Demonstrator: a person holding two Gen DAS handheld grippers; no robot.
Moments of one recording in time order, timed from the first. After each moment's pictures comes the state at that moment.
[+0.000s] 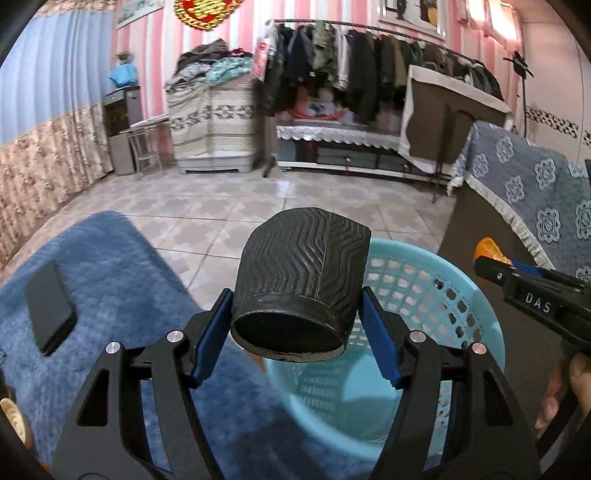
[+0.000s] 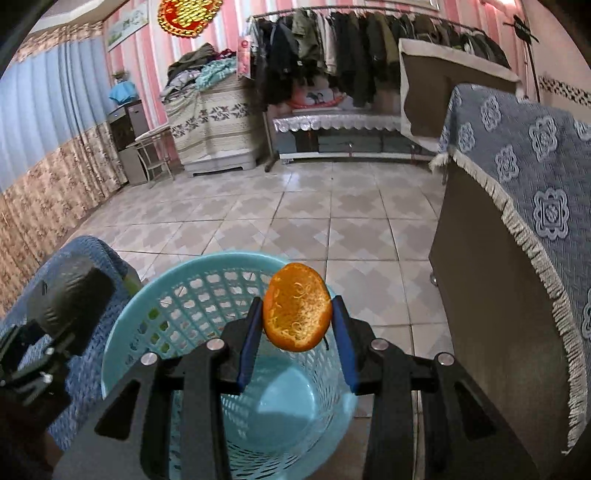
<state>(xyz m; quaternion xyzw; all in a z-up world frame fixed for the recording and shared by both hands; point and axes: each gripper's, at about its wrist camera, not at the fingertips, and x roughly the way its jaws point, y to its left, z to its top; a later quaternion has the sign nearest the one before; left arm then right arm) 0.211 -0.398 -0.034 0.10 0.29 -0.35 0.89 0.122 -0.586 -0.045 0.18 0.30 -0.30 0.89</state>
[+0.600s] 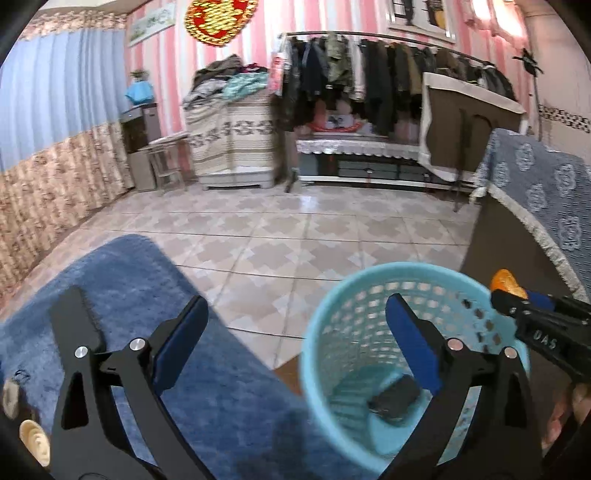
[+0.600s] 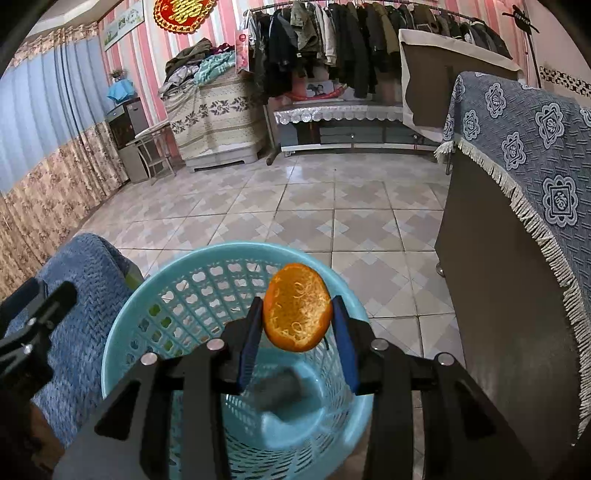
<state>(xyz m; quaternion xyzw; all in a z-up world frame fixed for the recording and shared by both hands) 0.223 -0.384 -0.018 0.11 0.25 -0.29 0.91 0.134 -0.583 -0.055 0.19 0.31 -0.29 0.89</state>
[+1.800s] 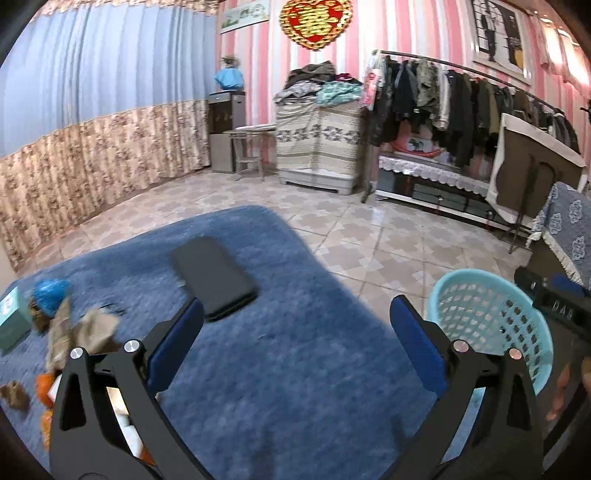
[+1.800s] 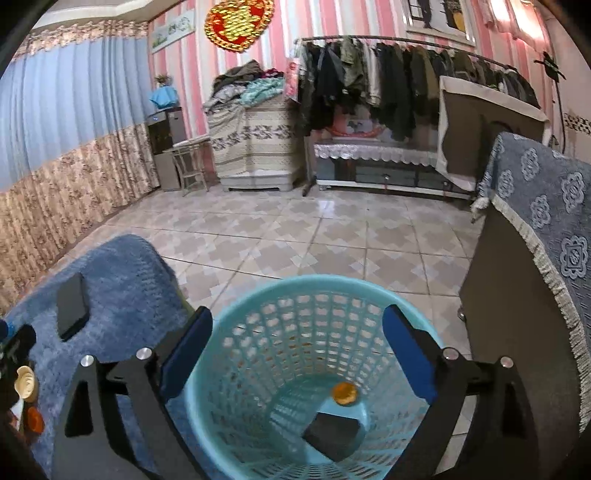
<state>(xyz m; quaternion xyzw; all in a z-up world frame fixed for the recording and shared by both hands) 0.211 -0.222 0.007 0.04 0.26 -0.16 0.95 0.162 -0.488 -0.009 0.11 0.26 -0.24 0.93</state>
